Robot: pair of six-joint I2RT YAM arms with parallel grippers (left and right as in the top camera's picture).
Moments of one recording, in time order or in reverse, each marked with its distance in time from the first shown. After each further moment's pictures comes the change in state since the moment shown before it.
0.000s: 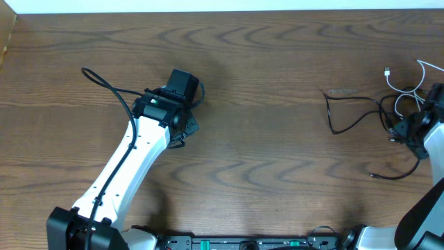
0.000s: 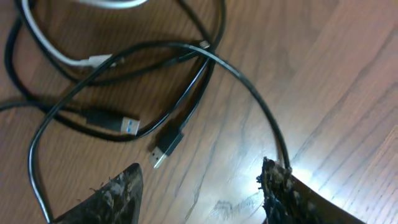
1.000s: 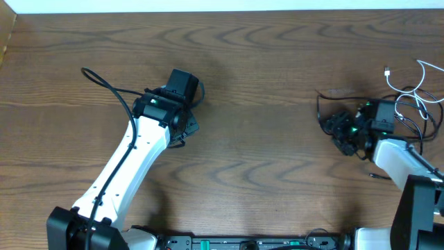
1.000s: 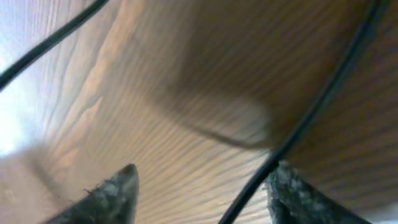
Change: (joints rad) left arm 0.000 0.000 0.000 0.004 0.006 -0.003; right arm 0.333 -0.006 -0.335 0.468 -0.639 0.266
